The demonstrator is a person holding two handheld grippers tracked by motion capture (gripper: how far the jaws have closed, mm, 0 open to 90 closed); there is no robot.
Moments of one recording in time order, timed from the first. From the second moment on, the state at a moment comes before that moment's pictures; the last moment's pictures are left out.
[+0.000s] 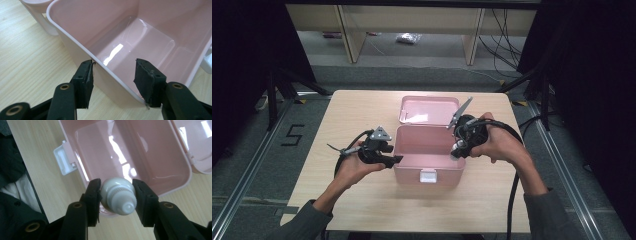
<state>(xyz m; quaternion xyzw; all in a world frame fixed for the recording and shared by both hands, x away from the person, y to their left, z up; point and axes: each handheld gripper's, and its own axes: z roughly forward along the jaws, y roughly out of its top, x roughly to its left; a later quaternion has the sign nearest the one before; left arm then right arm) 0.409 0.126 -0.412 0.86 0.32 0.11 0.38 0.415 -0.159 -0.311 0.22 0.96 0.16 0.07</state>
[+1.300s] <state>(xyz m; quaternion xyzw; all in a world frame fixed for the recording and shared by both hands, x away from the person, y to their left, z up) 0.408 0.126 -0.412 0.86 0.32 0.11 0.38 0.446 -0.127 -0.368 0.22 0.97 0.11 0.02</state>
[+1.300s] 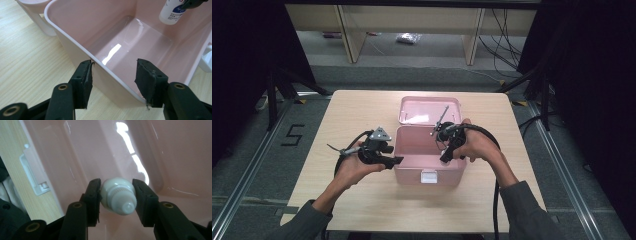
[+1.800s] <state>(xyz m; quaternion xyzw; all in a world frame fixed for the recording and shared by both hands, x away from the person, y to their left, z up) 0.408 0.127 -0.412 0.86 0.32 0.11 0.38 0.454 -0.124 -0.387 0.22 0.97 0.10 0.02</state>
